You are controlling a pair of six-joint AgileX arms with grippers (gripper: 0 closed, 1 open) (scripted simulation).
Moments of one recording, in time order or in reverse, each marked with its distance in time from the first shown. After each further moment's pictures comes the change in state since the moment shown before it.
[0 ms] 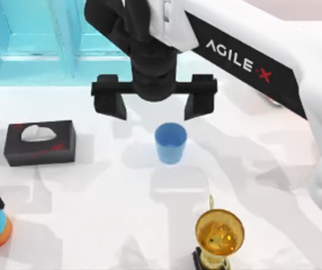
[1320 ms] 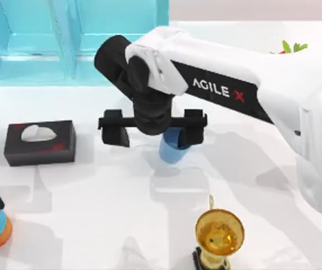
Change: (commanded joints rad) left arm 0.000 0.000 0.000 0.000 0.000 0.000; right arm -0.027 0.055 -0.290 0.349 -0.003 -0.027
